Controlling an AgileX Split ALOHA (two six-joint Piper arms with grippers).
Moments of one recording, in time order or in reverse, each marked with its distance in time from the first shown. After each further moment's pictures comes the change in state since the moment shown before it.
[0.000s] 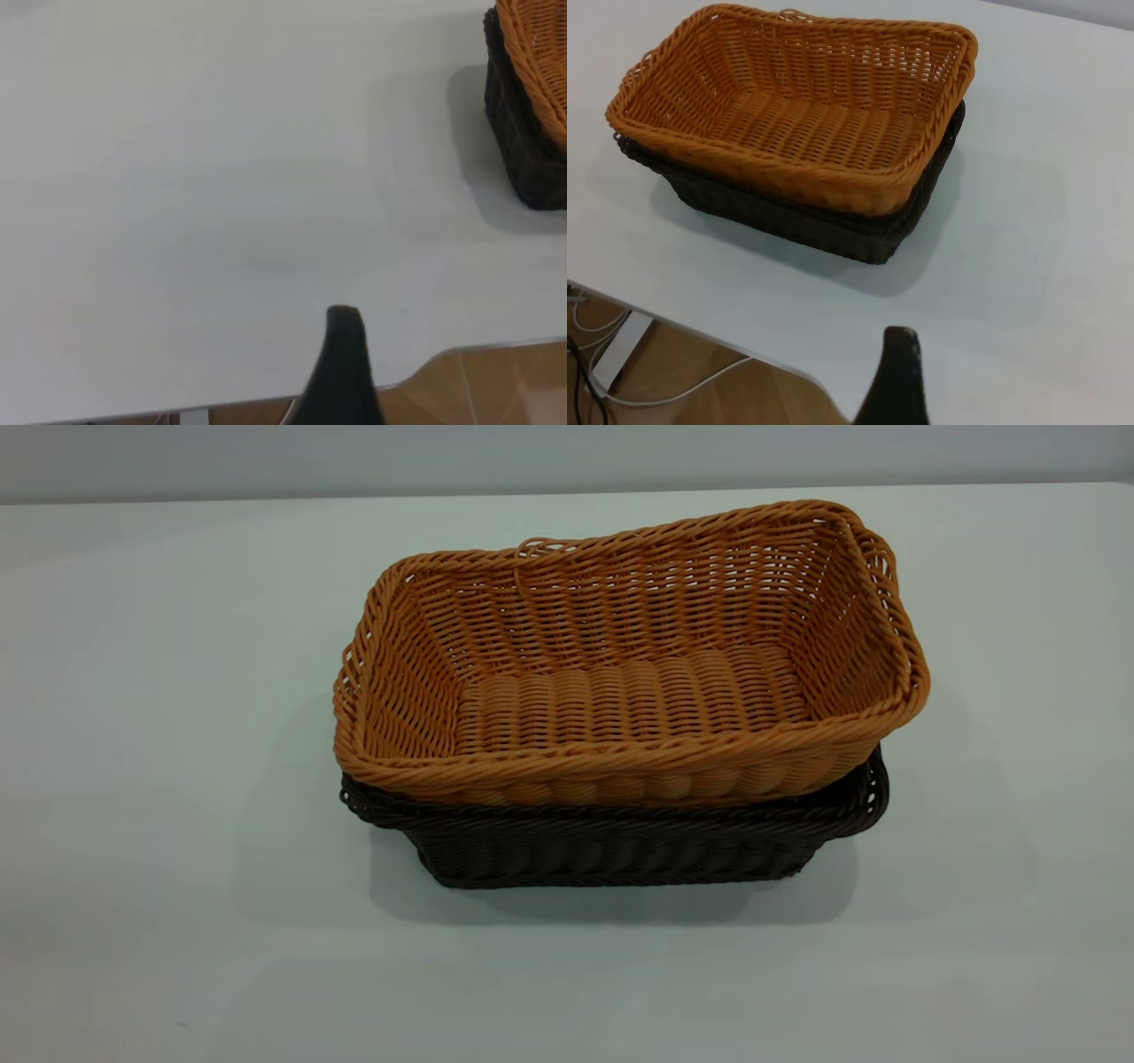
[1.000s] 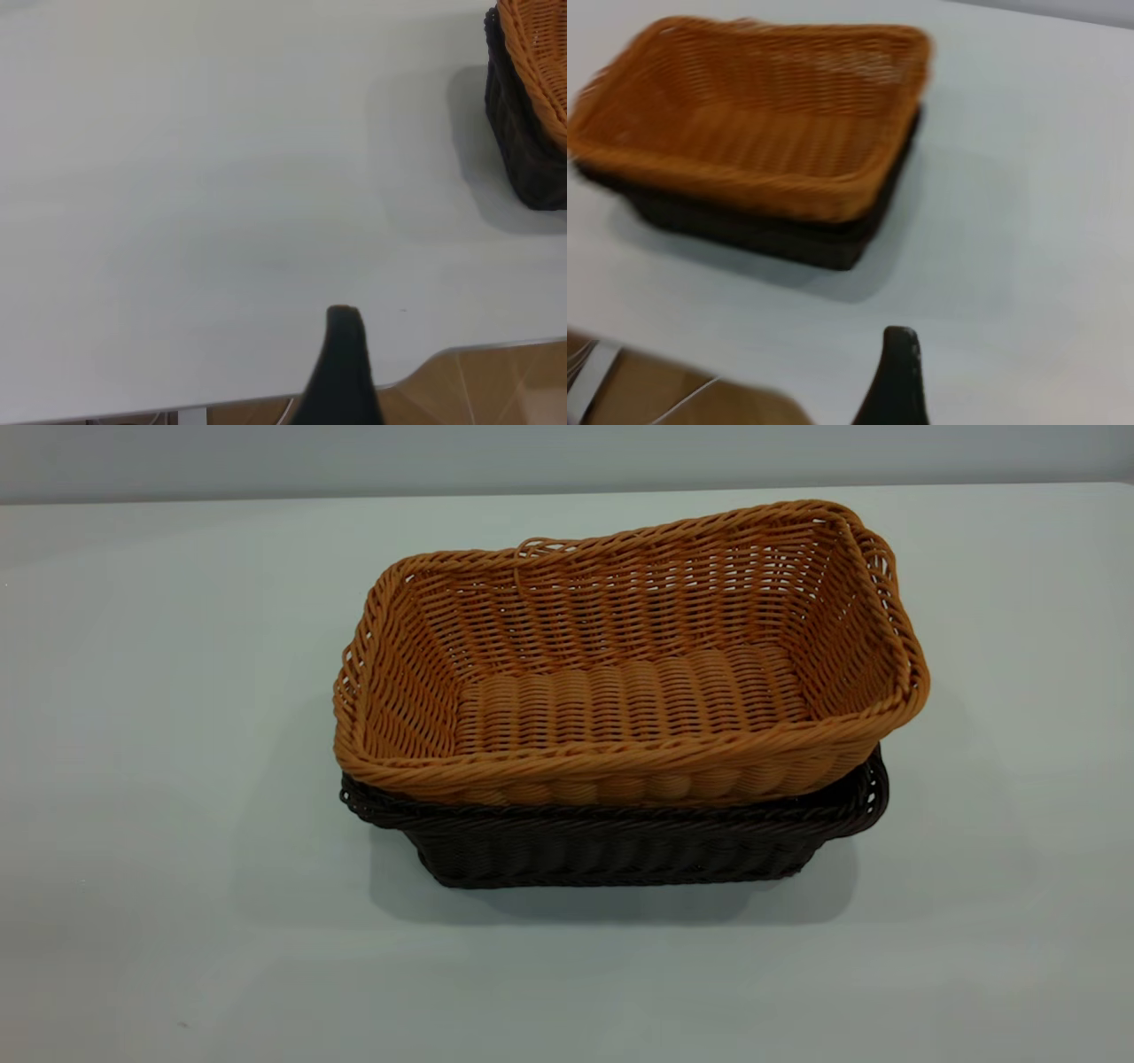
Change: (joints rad) left arm 0.001 0.000 0.001 0.000 0.000 -0.004; right arm -0.140 0.000 0.000 0.001 0.000 0.000
